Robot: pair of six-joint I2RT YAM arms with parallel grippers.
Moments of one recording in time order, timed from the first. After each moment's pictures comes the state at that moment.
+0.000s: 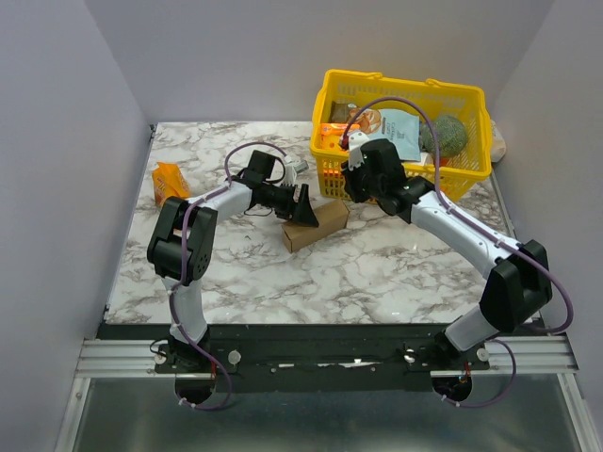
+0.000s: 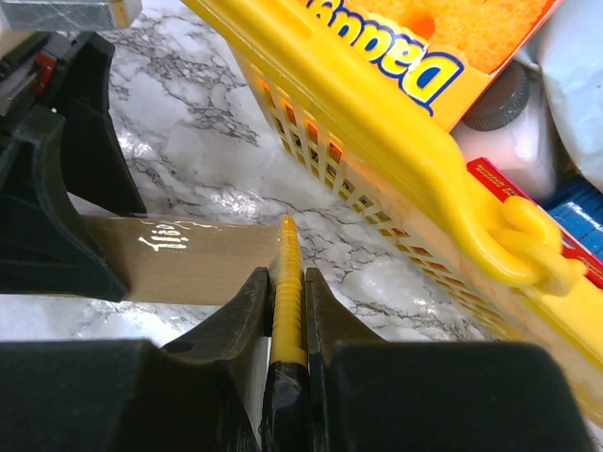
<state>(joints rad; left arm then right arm) -0.37 1.94 1.28 -0.26 0.88 -0.14 0.58 1.54 1.28 -0.34 0.07 -0.06</state>
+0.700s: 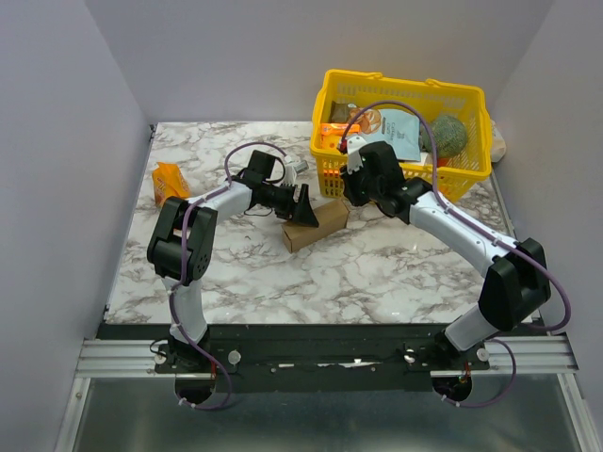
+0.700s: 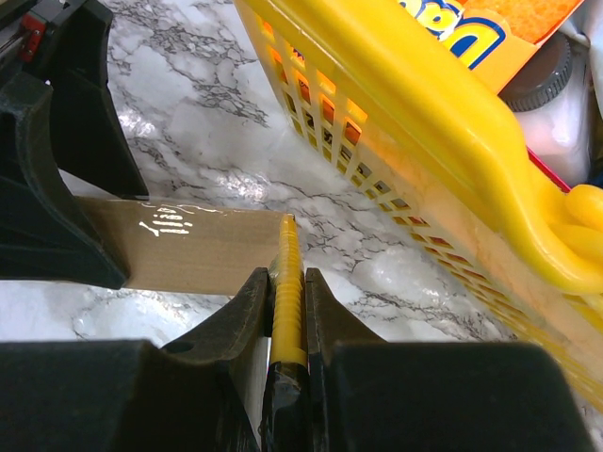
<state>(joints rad) -0.37 1.94 1.28 -0.26 0.88 -0.14 0.58 1.56 1.27 -0.35 0.05 -0.06</state>
